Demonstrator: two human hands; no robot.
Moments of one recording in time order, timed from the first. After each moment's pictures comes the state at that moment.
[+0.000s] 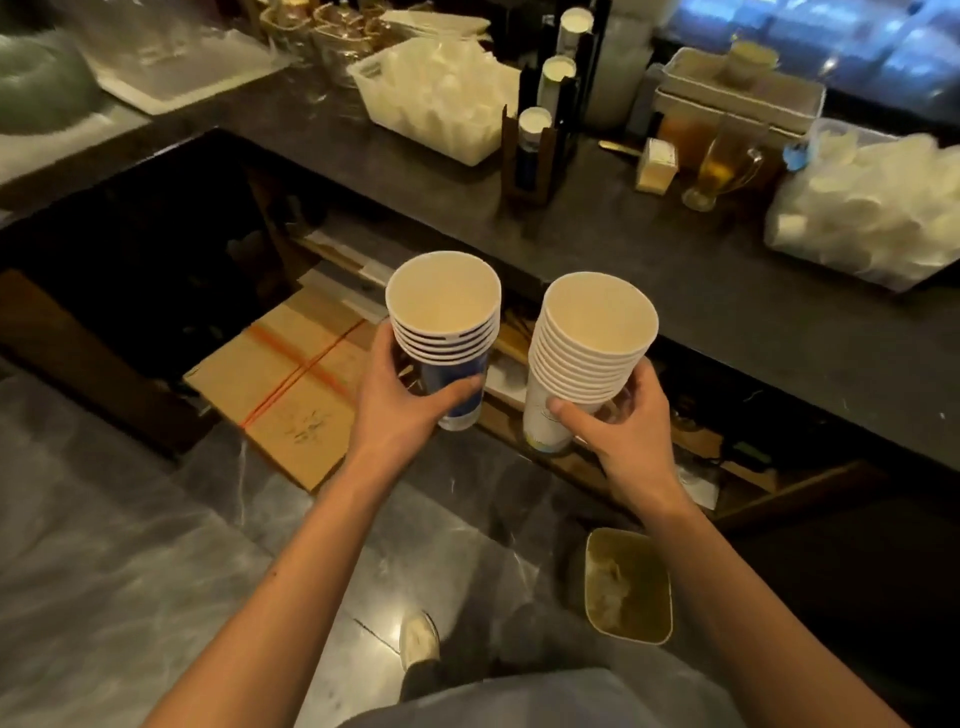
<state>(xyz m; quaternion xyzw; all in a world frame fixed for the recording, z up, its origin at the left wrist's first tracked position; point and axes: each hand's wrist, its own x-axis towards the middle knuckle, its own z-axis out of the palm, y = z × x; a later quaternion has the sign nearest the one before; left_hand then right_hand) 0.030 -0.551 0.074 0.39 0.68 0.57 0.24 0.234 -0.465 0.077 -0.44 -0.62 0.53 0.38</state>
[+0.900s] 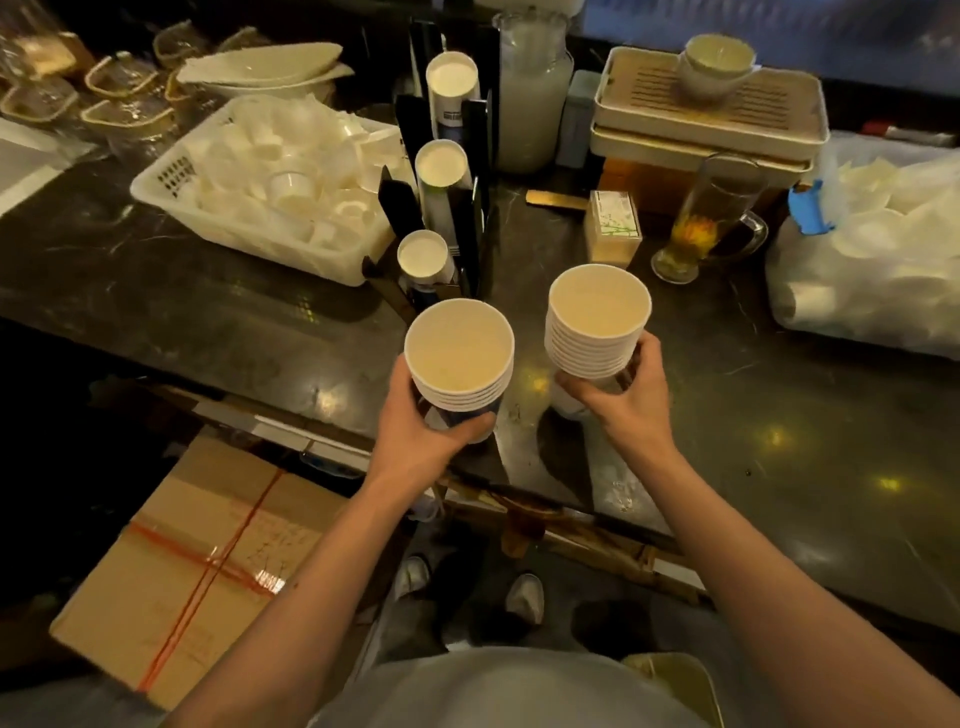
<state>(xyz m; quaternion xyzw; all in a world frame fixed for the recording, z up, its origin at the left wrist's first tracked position) -0.050 -0.140 0.032 0.43 0.66 0.49 0.37 0.160 -0.050 0.024 -0.56 -0.58 0.45 0.39</state>
